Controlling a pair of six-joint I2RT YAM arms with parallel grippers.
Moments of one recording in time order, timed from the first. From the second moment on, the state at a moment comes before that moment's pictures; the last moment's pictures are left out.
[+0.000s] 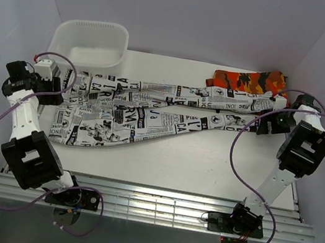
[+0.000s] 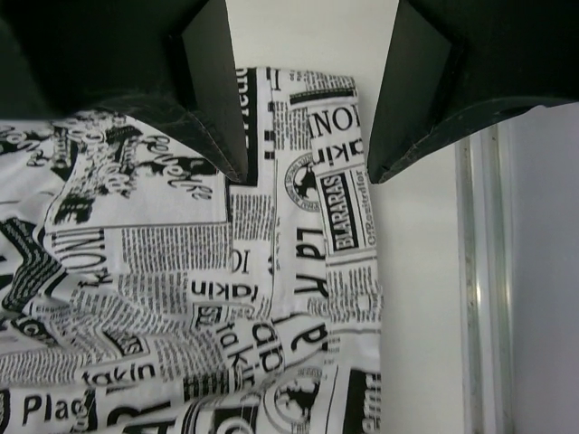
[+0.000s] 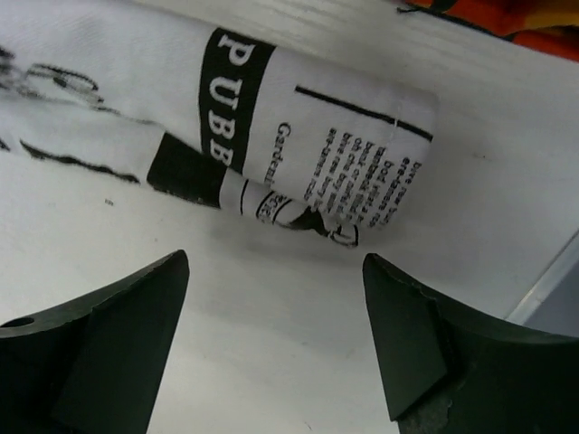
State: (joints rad) left arm 0.56 1.37 1.17 -0.67 0.42 0.39; right arm -0.37 2.07 1.59 -0.82 -0.41 -0.69
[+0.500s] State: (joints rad) left arm 0.73 1.65 1.19 -1.03 0.47 0.65; right arm -0.37 2.00 1.44 -0.64 -0.51 -0.61
